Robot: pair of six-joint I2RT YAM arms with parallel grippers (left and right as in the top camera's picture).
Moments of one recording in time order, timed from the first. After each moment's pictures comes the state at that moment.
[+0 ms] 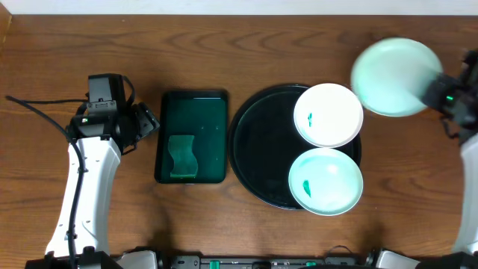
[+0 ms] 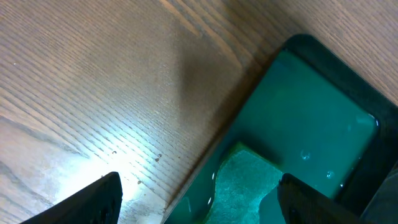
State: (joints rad) left arm 0.12 1.39 1.10 -0.86 -0.04 -0.49; right arm -0.35 1.42 1.31 -0.73 -0.08 0.24
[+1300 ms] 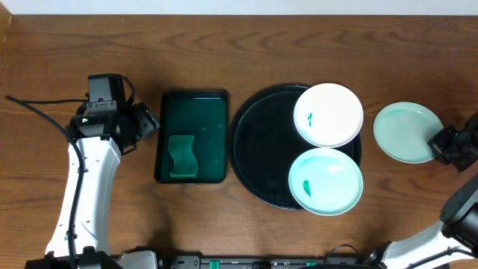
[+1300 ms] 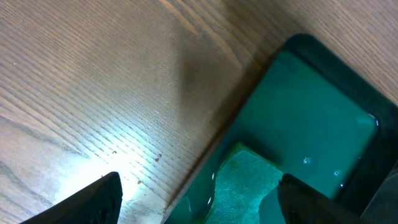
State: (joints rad) left arm 0.12 1.39 1.10 -0.86 -0.04 -0.49; right arm -0.62 1.87 1.25 -0.84 -0.04 0.32
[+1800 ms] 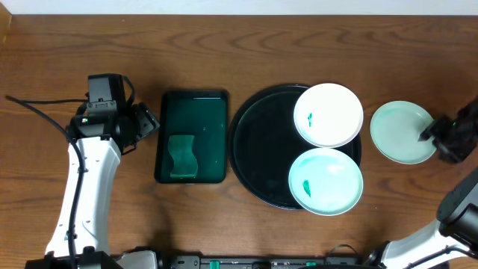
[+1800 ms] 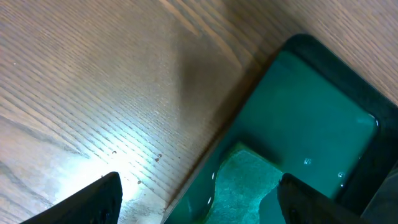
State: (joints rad) left arm 0.12 1.39 1.10 -0.86 -0.04 -0.49; right arm -0.56 1.87 1.39 -1.04 -0.11 0.26
